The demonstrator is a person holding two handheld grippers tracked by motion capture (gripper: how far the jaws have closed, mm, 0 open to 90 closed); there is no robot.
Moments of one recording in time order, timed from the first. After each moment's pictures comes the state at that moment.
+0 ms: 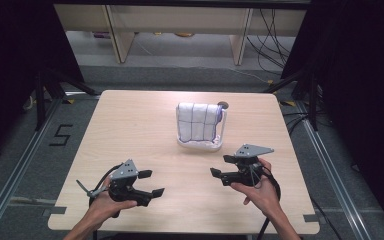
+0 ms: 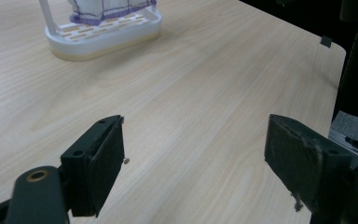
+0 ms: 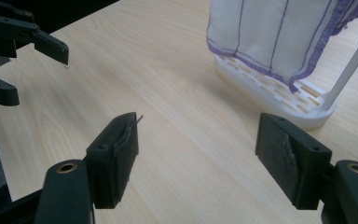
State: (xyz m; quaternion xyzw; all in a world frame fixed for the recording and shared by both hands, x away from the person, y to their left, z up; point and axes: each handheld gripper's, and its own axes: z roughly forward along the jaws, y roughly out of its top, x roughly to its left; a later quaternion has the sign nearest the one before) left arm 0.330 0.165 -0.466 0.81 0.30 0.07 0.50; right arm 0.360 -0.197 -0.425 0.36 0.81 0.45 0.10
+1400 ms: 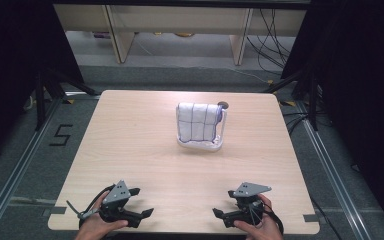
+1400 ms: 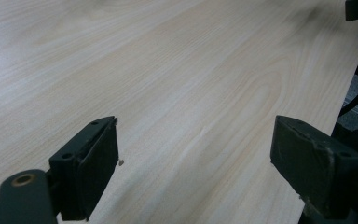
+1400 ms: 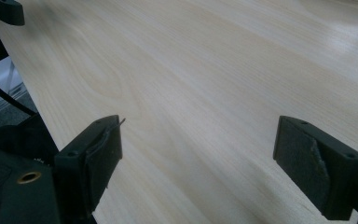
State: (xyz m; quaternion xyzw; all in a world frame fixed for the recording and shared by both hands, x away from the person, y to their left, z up) left arm 0.293 0.187 -0.505 0.82 0.32 0.09 0.46; right arm 0.294 -0.207 -0.492 0.36 0.84 0.40 0.07
